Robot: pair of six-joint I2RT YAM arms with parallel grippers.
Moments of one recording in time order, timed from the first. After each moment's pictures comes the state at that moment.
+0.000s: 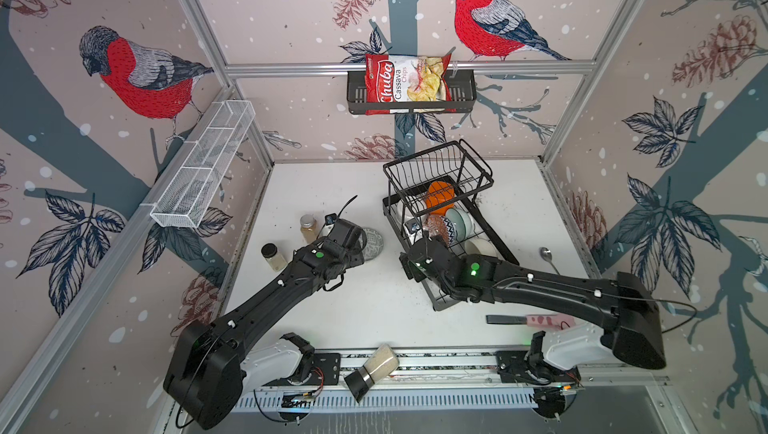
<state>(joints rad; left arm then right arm) -0.53 1.18 0.78 -0.63 -0.26 -0.72 1.20 1.40 1.04 -0.39 0.53 0.31</state>
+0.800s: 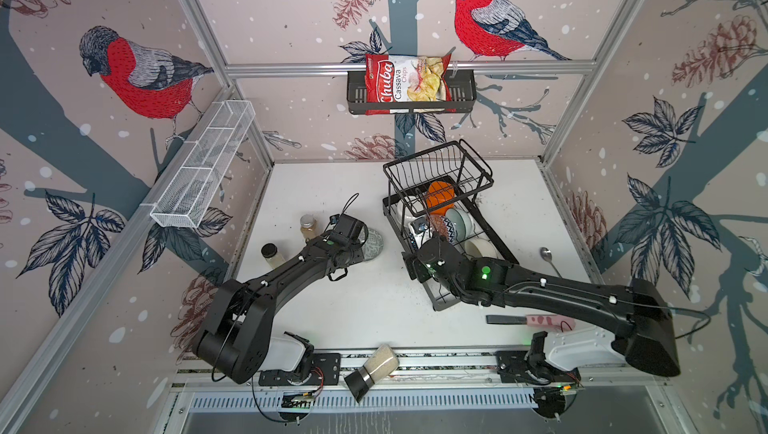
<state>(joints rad) -0.45 1.40 0.78 -0.49 -0.18 -0.68 1.19 1.34 0.99 -0.34 0.50 0.31</state>
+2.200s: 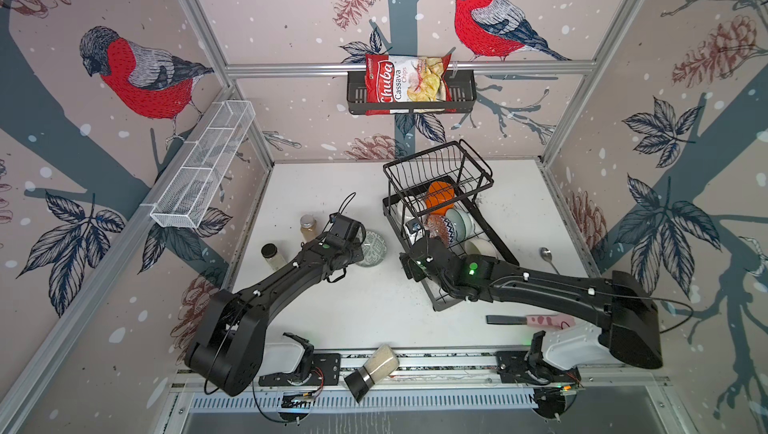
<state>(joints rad) -0.45 1.30 0.74 -0.45 -0.15 -0.64 1.17 1.43 1.01 -0.34 0.49 0.32</state>
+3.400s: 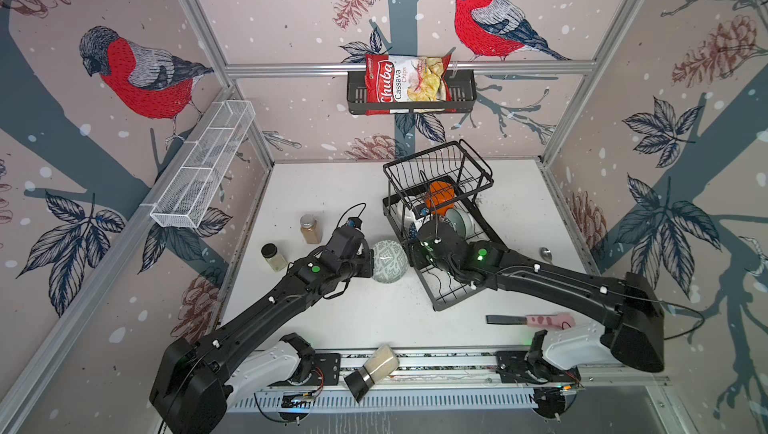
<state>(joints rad) -0.64 1.05 0.73 -0.51 0.01 -0.53 1.09 1.42 1.10 -0.40 0.32 0.41</state>
